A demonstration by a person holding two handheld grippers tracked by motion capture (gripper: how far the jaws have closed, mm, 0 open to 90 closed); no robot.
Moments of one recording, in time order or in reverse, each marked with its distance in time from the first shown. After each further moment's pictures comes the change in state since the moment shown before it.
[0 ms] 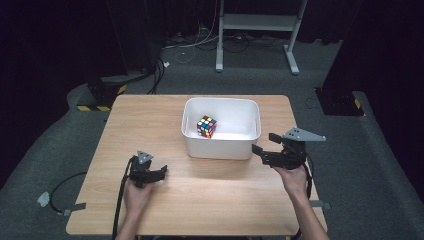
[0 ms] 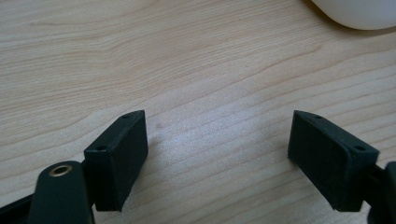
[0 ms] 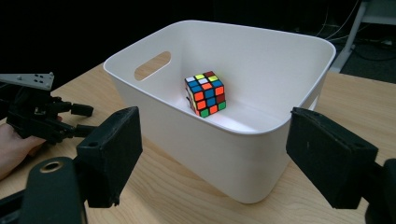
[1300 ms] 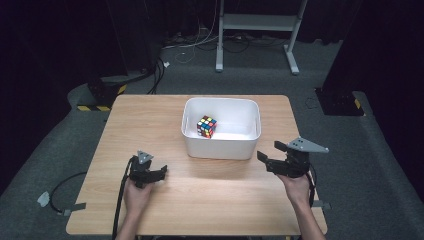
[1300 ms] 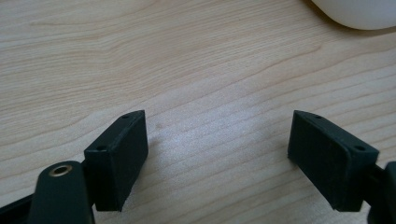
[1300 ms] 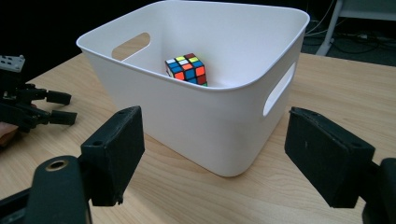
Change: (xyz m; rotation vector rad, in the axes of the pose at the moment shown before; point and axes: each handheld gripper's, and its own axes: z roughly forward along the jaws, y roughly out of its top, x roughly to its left) left arm 0.000 0.000 0.000 0.000 0.001 0.000; right arm -0.008 -0.030 -0.005 0.005 -0.069 0.007
